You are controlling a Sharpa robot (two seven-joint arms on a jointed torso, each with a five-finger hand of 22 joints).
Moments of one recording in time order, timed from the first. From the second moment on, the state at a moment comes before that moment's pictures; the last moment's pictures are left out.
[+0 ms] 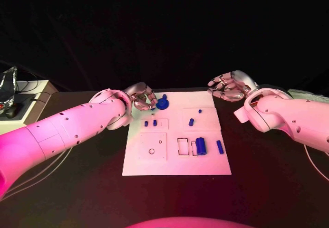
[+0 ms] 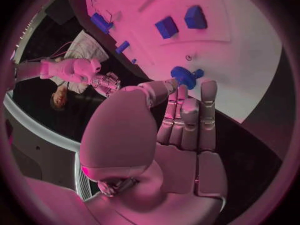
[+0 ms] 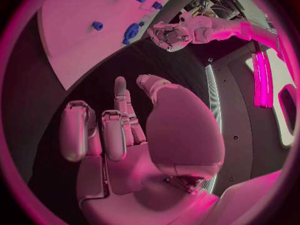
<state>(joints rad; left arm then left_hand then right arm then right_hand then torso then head) 1.17 -0.59 0.10 1.18 -1.20 -0.20 -0.07 1.42 -0.25 0.76 0.00 0.05 0.90 0.17 0.39 0.29 0.94 0.11 0.48 0.21 1.19 0.04 1.34 0.87 0.17 1.00 0.13 1.05 0.81 1.32 -0.83 -0.12 1.34 -0.74 -0.49 0.17 1.31 -0.28 0.44 0.24 0.40 0.93 0.15 0.14 0.59 1.18 0.06 0.33 0.49 1.47 -0.02 1.46 1.31 0.06 1.46 0.09 1.30 1.31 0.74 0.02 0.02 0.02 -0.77</state>
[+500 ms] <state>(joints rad) 1.17 -0.59 0.09 1.11 -1.41 -0.21 0.04 1.43 -0.24 0.77 -0.05 0.05 0.91 0.15 0.37 0.28 0.92 0.13 0.42 0.16 1.05 0.05 1.27 0.68 0.17 0.91 0.14 1.09 0.84 1.32 -0.83 -0.12 1.34 -0.75 -0.49 0.17 1.31 -0.28 0.44 0.24 0.40 0.93 0.15 0.14 0.59 1.18 0.06 0.33 0.49 1.47 -0.02 1.46 1.31 0.06 1.46 0.09 1.30 1.31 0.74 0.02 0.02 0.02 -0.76</state>
